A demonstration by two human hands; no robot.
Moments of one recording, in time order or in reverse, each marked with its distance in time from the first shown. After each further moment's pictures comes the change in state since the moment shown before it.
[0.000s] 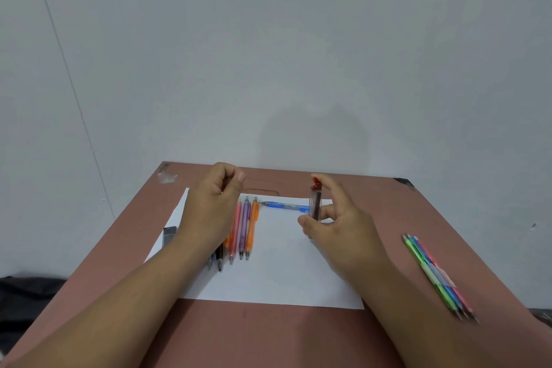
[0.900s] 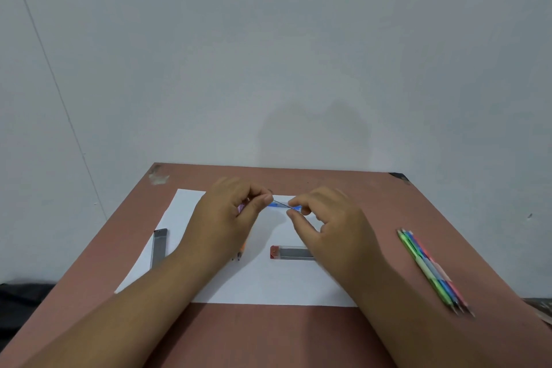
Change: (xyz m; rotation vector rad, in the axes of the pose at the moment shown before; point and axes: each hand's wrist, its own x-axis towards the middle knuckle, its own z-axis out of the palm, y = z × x) left_hand -0.013 0.000 0.013 0.245 -0.091 0.462; right_hand 0.011 0.029 0.013 -0.317 0.300 -0.609
